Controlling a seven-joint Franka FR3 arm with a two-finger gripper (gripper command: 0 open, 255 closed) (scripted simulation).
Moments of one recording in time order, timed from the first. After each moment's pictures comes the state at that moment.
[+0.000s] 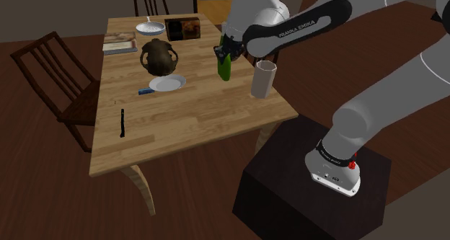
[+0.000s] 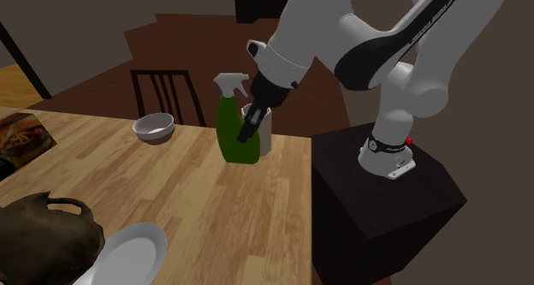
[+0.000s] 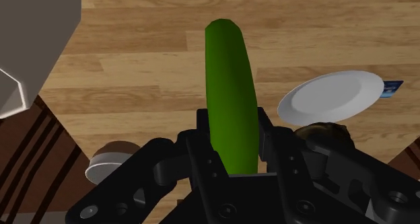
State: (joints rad) arm -0.35 -0.29 0.48 -2.40 -0.24 2.50 0.80
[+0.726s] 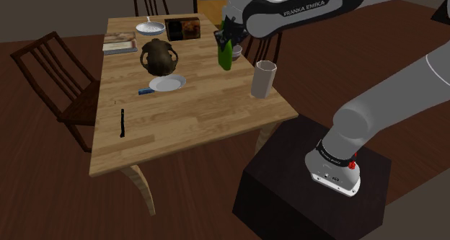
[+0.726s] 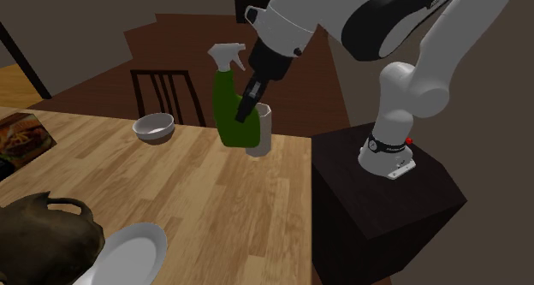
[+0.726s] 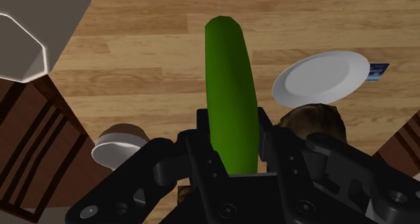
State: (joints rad) arm -0.32 -0.34 0.44 -2.30 -0.17 2.36 0.73
